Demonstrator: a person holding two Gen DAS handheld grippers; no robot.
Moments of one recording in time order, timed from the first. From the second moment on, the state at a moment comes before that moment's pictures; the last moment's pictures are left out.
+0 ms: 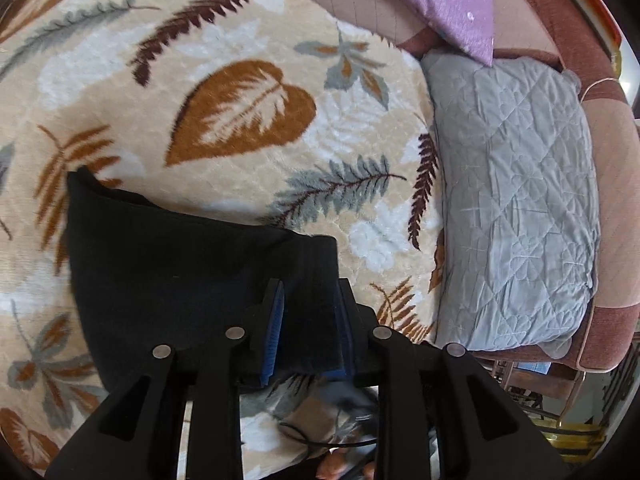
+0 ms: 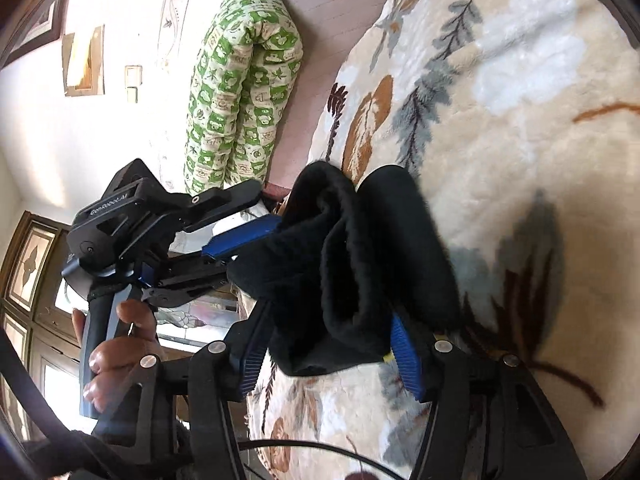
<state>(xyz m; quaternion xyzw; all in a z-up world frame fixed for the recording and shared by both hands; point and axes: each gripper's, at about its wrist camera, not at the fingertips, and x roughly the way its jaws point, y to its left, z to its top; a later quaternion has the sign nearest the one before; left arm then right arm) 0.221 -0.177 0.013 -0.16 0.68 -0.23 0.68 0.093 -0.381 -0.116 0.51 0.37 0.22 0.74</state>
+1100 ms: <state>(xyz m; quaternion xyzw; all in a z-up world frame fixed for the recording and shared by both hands) 0.097 -0.137 -0.050 -0.33 0.63 -0.24 0.66 0.193 -0.390 -0.083 0.42 0.49 0.27 0.71</state>
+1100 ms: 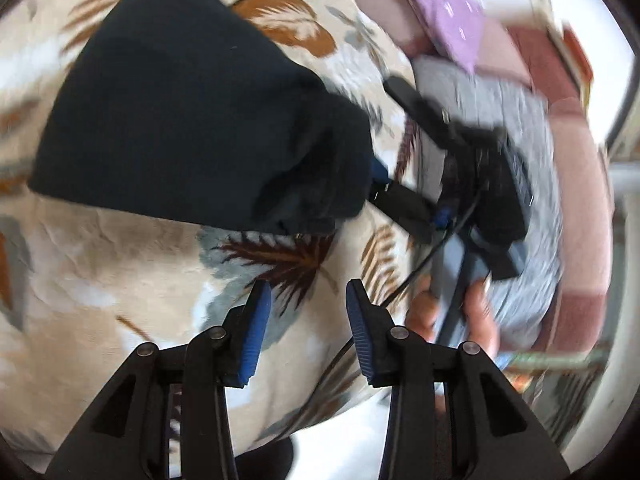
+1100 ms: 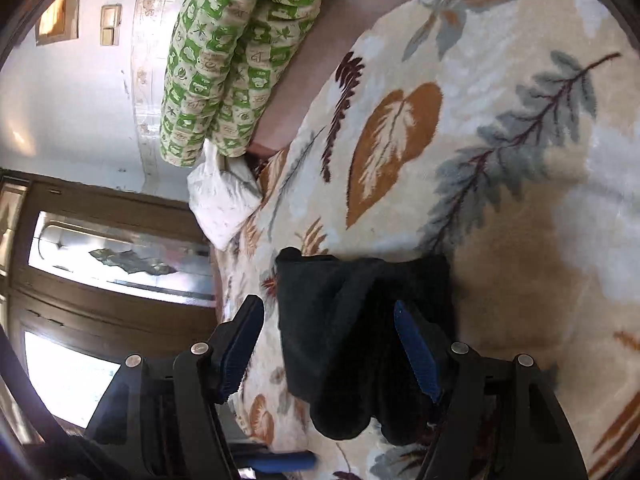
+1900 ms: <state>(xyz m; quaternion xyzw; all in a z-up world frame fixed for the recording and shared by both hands) 0.108 -0.142 -0.106 -0.49 0.61 -0.04 0.62 0.214 -0.388 -0.099 0.37 0.53 0.28 0.71</state>
